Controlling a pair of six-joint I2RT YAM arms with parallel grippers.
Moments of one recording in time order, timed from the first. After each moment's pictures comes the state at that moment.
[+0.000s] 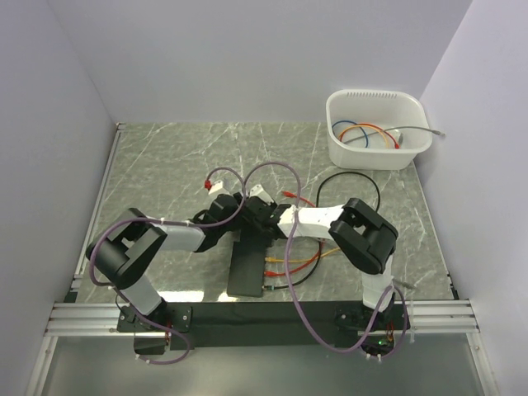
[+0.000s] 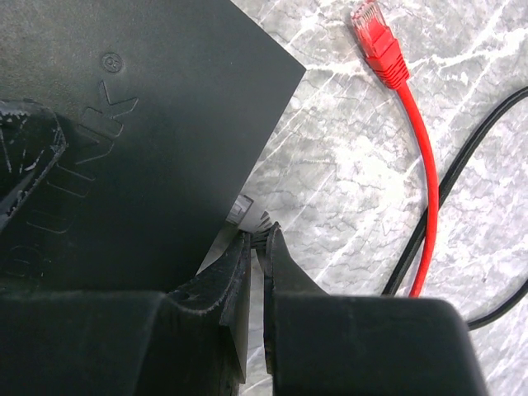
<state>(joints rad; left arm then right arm) -0.69 1.66 0.61 0.43 -0.21 -0.93 0.95 1.92 1.14 -0.35 0.65 0.18</state>
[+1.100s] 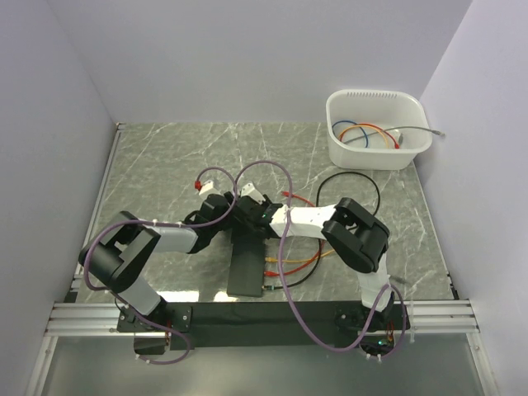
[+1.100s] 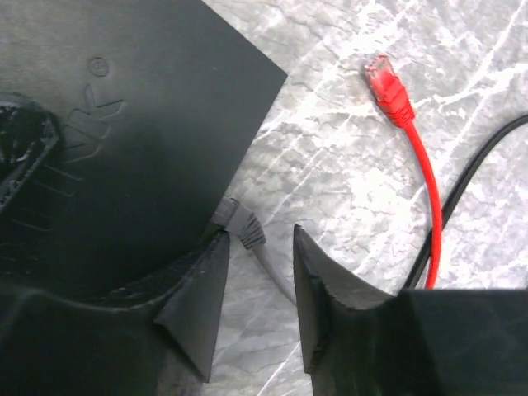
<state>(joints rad) -0.62 1.61 0.55 0.45 -0.20 -0.92 0.98 1.97 1.22 -0.35 0.68 0.18</state>
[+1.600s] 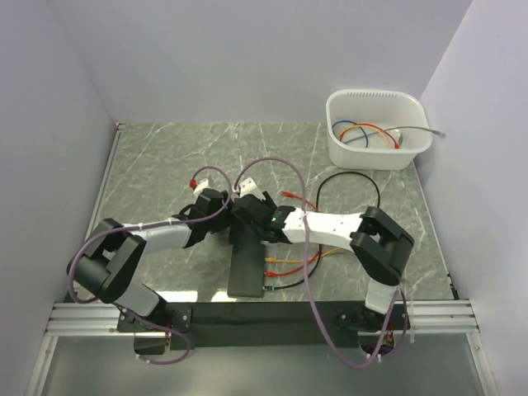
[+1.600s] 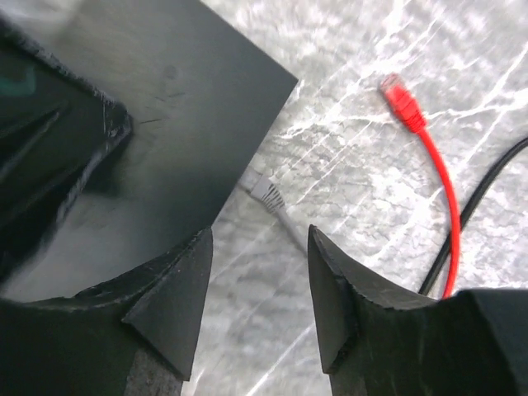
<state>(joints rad) -0.58 1.52 0.61 0.20 -0.15 -0.92 1.01 1.81 1.16 -0.32 0.61 0.21</state>
